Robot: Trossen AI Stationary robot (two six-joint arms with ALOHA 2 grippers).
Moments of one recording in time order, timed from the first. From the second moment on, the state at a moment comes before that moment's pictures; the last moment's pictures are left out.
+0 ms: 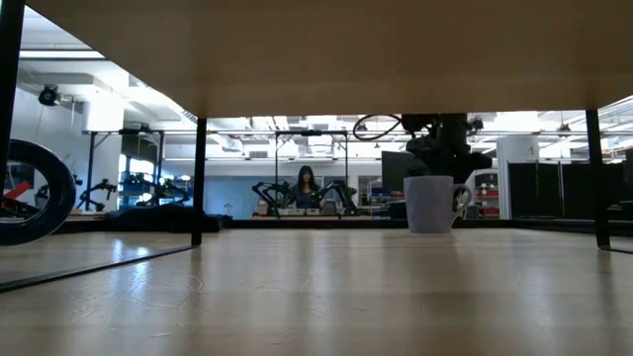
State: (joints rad) left arm -0.18 1.06 1.38 -0.99 -0.25 -0.70; right arm -0.86 1.79 1.30 -1.01 -0.14 0.19
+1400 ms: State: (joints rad) left arm -0.17 1.06 1.33 -0.98 -0.25 -0.73; right arm -0.70 1.53 1.36 -1.15 -0.10 0.21
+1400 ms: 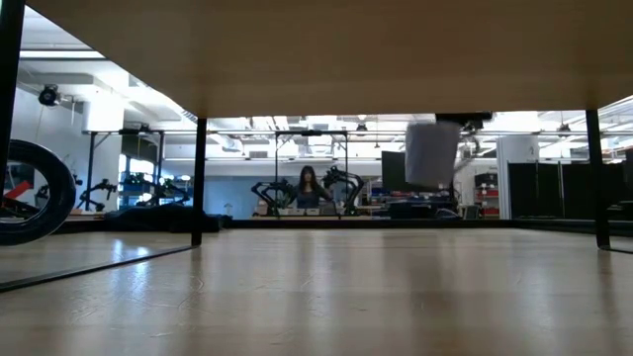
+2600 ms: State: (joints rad) left arm -0.17 1.06 1.32 -0.98 -0.27 -0.72; right arm 0.27 1.66 1.87 -1.38 -0.03 0.43
